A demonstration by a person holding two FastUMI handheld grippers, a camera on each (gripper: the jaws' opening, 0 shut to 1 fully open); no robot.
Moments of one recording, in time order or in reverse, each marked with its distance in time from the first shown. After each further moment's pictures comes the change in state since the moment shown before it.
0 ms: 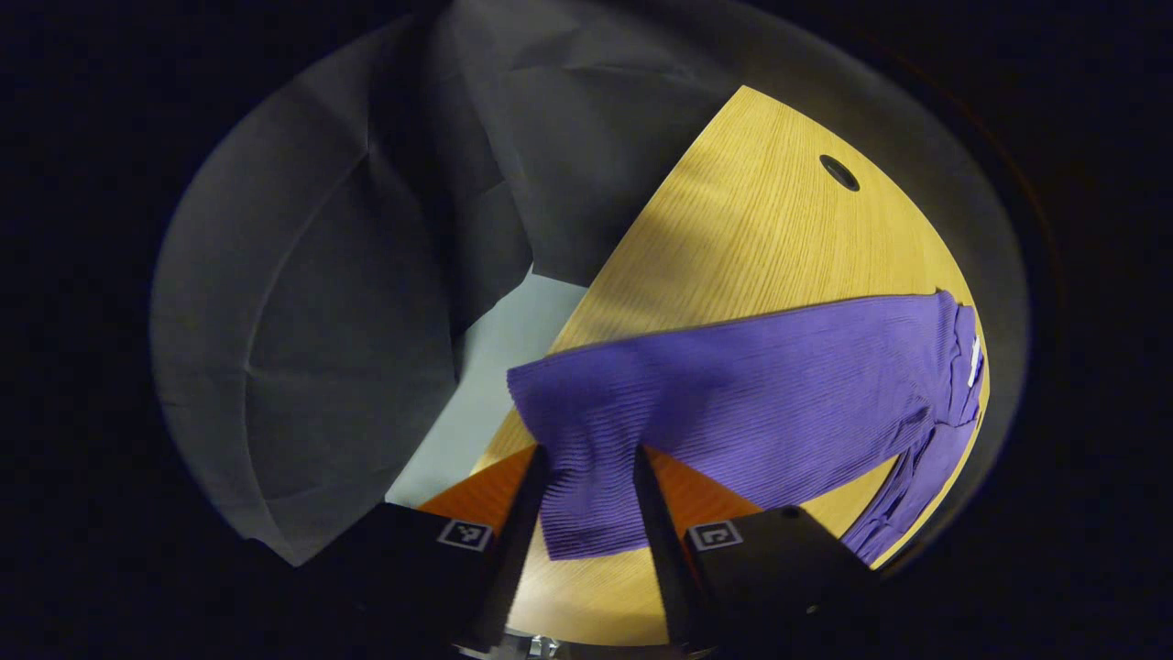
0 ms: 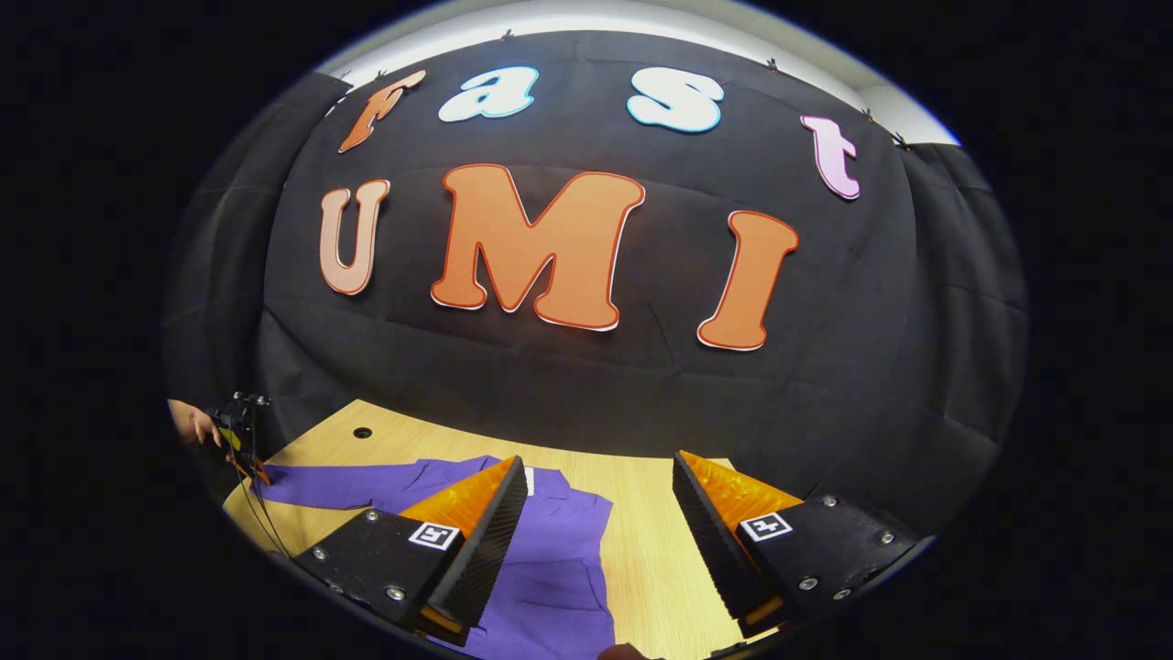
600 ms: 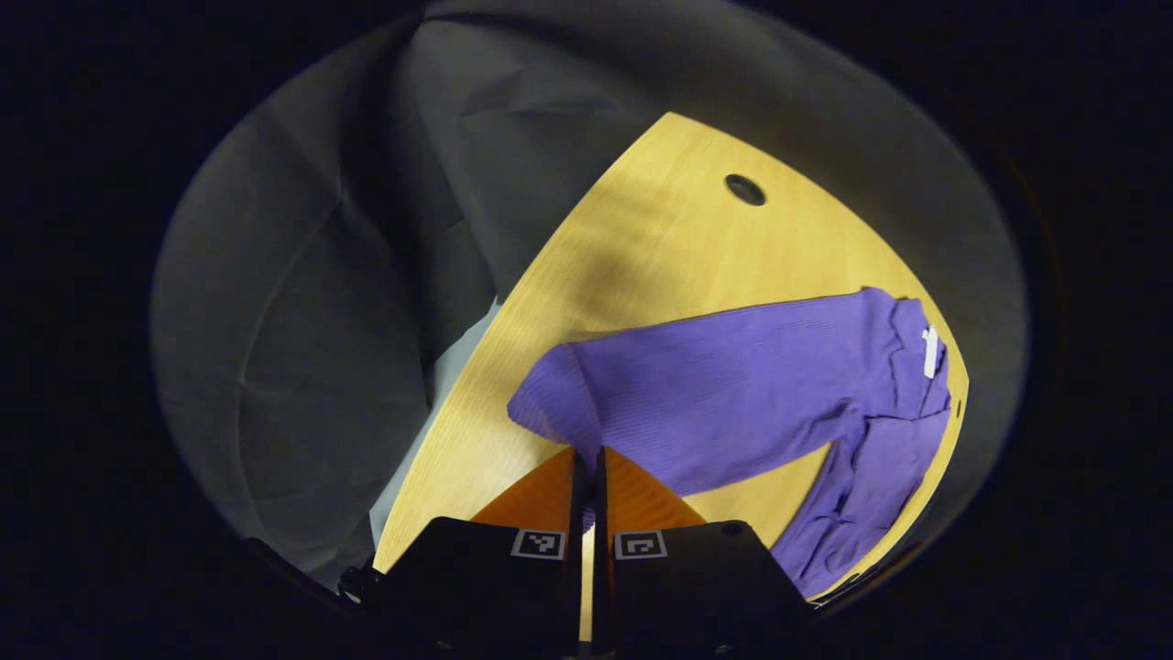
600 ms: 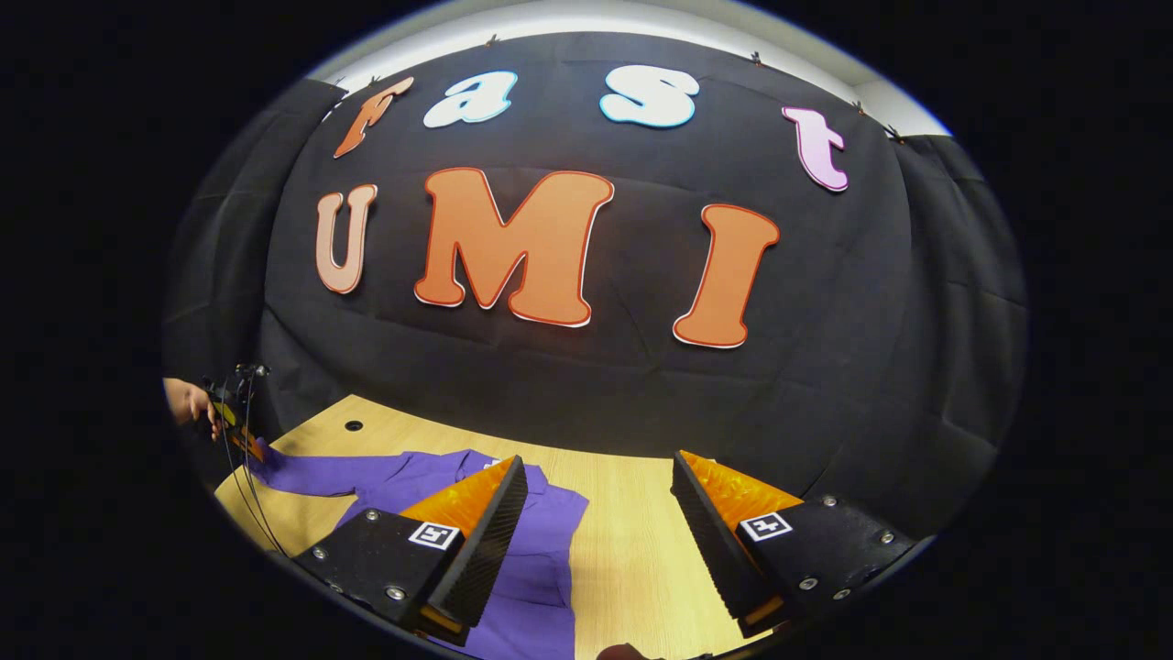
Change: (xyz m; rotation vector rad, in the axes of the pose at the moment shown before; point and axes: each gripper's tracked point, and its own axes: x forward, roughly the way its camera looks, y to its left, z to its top) left arm -0.076 -0.070 0.005 0.087 -0.144 -0.085; right arm -0.004 -0.058 -0.004 0.007 -0.021 0.017
